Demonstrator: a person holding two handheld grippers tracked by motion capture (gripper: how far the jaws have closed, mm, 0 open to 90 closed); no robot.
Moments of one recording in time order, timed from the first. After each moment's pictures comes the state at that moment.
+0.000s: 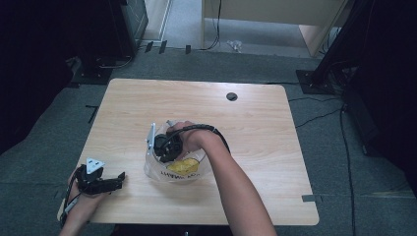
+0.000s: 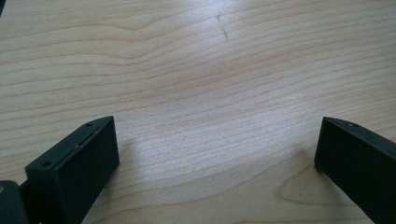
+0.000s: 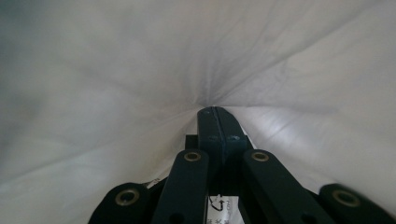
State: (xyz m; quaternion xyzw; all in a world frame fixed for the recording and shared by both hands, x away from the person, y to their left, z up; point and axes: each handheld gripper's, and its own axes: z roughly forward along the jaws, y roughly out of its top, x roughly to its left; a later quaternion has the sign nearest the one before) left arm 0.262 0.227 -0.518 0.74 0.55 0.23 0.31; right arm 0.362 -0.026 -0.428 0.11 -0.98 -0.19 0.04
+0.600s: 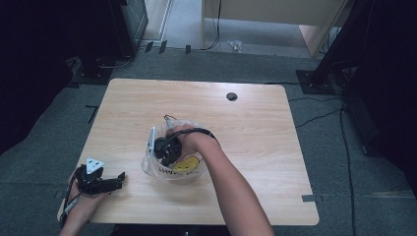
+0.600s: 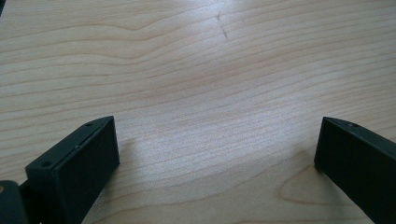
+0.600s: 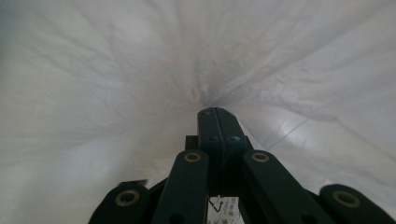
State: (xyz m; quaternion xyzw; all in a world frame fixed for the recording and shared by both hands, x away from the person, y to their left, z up) left arm 0.262 0.227 -0.518 0.74 0.55 0.23 0.31; right arm 0.367 -0.023 -0.449 0.10 -0.98 -0.18 0.04
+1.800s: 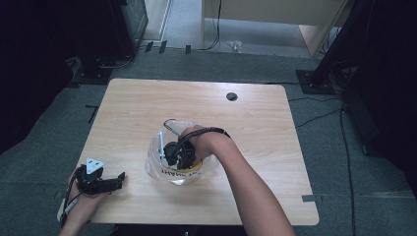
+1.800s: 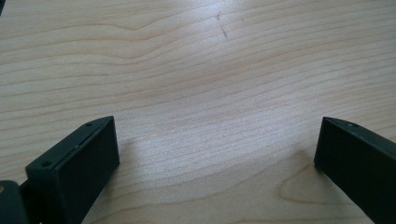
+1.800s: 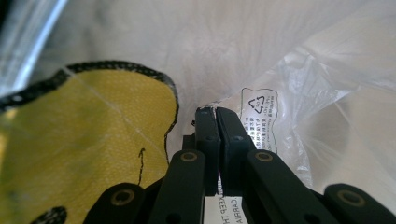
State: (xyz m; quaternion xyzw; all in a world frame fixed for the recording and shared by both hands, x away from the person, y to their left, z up) left arm 0.262 0.227 -0.518 0.74 0.55 0.23 0.31; right arm 0.330 -0.059 -0.406 0.12 -0.99 -0.09 0.04
